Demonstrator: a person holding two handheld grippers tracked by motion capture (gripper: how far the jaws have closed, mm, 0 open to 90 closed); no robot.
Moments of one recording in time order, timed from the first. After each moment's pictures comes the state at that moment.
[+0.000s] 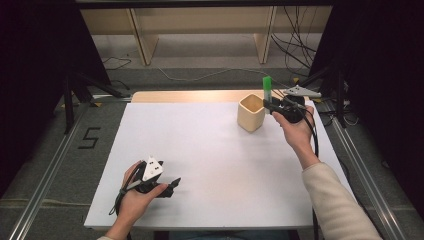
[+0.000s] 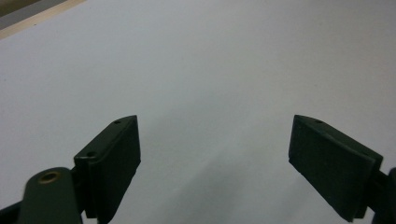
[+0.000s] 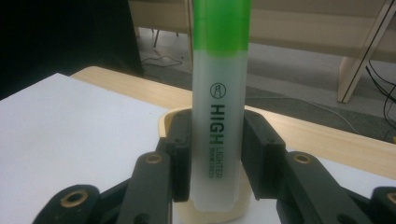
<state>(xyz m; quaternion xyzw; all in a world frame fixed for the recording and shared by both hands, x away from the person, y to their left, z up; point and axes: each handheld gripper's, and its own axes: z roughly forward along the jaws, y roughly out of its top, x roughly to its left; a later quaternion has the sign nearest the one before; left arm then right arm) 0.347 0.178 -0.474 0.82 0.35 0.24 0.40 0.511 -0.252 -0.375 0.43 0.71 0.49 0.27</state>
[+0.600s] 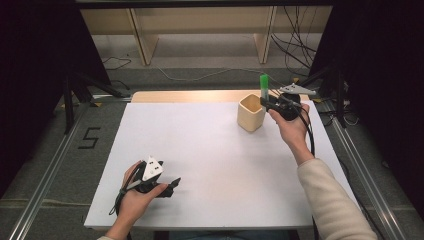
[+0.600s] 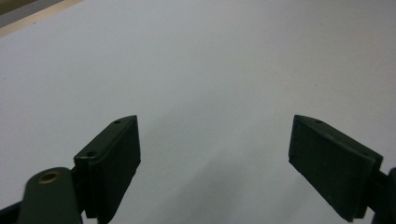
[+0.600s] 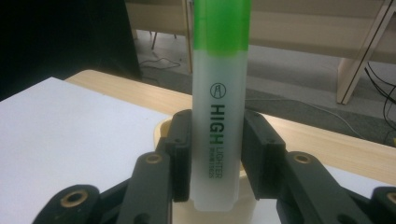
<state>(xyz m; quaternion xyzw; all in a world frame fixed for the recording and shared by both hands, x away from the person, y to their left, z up) 0.347 0.178 -0.475 0.82 0.35 0.24 0.40 0.523 -0.244 -0.380 0.44 0.71 0.49 0.27</state>
